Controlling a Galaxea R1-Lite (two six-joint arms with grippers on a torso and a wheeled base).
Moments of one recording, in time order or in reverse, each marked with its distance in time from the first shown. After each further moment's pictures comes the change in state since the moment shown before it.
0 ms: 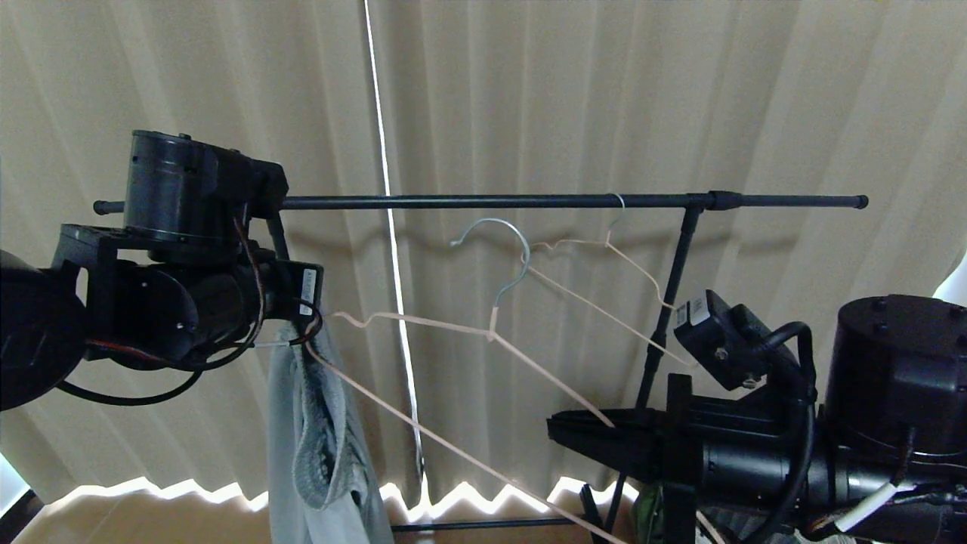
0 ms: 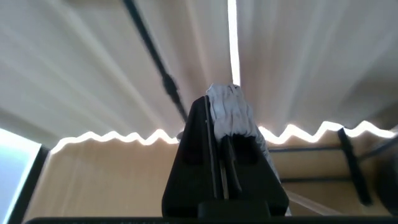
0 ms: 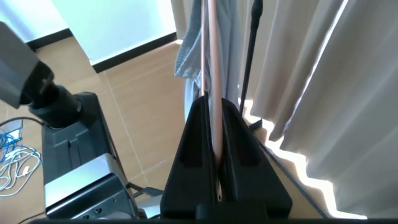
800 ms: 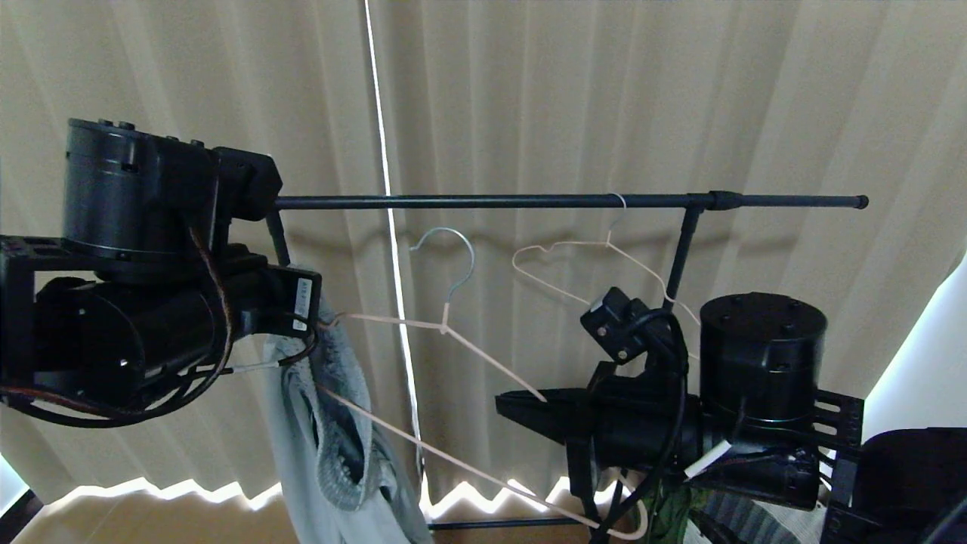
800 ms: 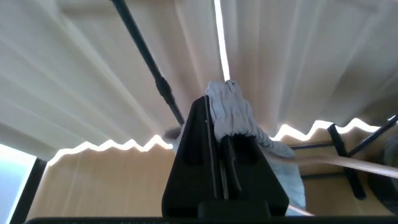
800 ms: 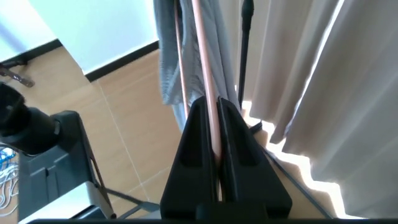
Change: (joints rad) left arm -0.105 -0.104 0.054 0.016 0.018 0.005; right arm 0.000 0.229 -0.109 -0.116 -0.032 0.044
